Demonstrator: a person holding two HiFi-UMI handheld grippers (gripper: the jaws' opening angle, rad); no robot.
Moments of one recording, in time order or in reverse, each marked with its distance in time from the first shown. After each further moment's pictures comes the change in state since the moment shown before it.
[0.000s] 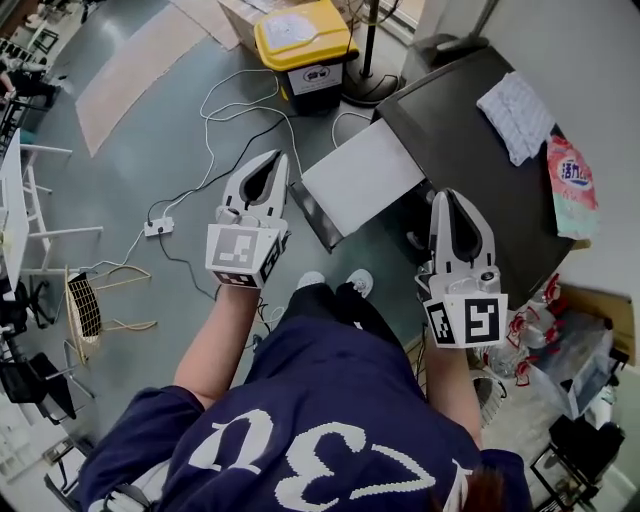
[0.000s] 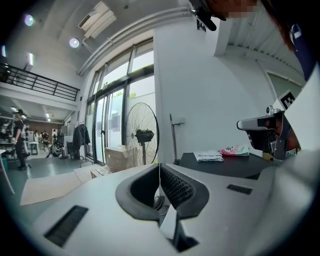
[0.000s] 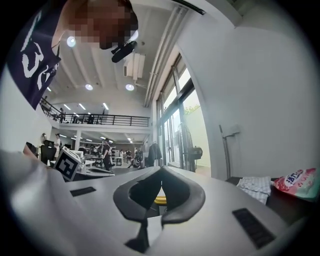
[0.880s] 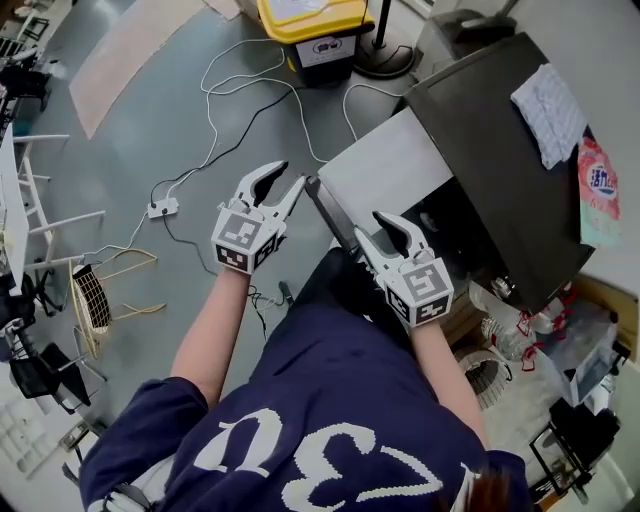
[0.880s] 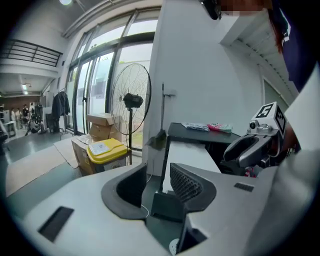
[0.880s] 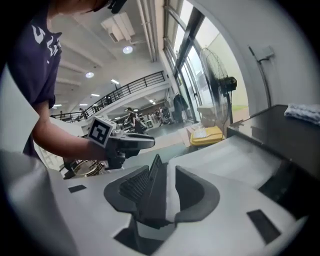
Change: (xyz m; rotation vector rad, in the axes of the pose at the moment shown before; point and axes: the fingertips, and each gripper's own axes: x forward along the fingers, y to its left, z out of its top) left arm 0.029 0.040 -0.146 -0.077 0.295 -0.255; right arm 0.055 0.117 -0.212 0.164 0.587 0.375
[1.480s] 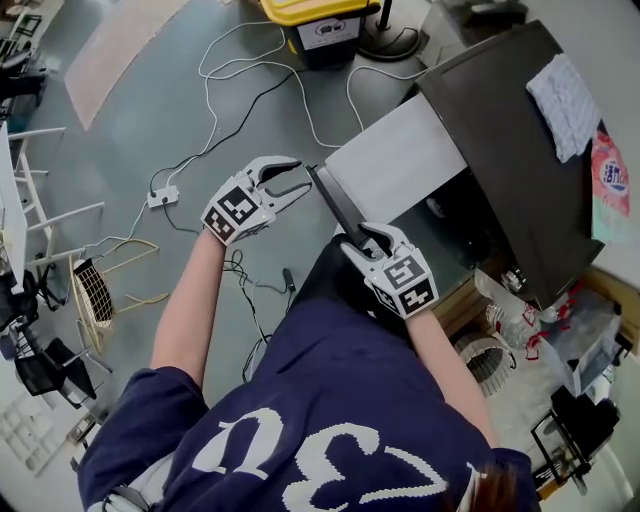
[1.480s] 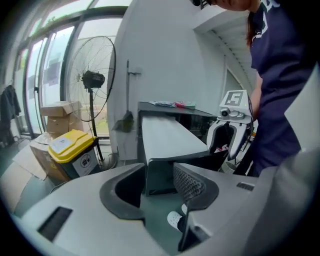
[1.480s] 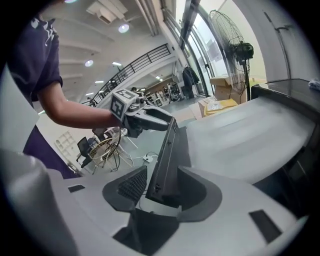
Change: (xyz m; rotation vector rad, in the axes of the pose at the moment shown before) left arm 0.015 -0.001 -0.070 0.232 0.210 -0.416; right arm 0.043 0.039 -0.080 0.015 0.282 0.142
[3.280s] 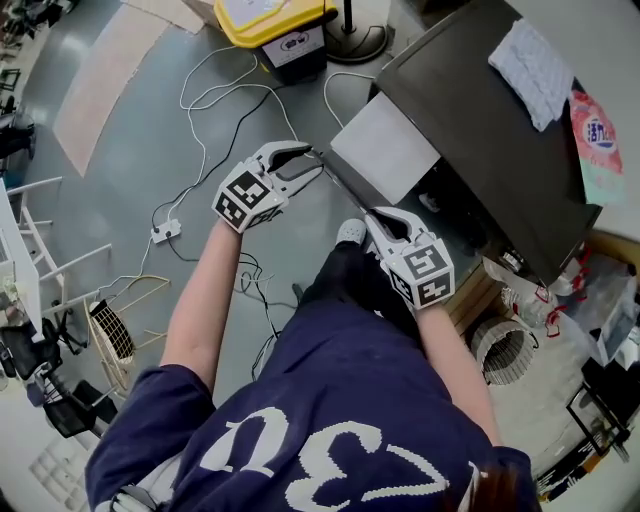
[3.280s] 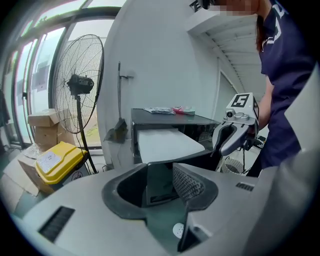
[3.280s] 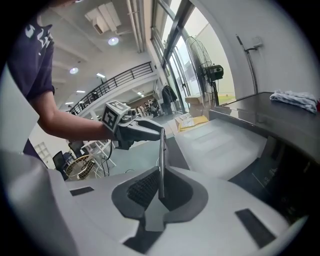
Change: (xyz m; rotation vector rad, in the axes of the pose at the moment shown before) left arm 0.066 0.015 0.075 0.056 -0.049 -0.068; right arm -0.057 -0.074 0.029 0.093 -0.188 -0.235
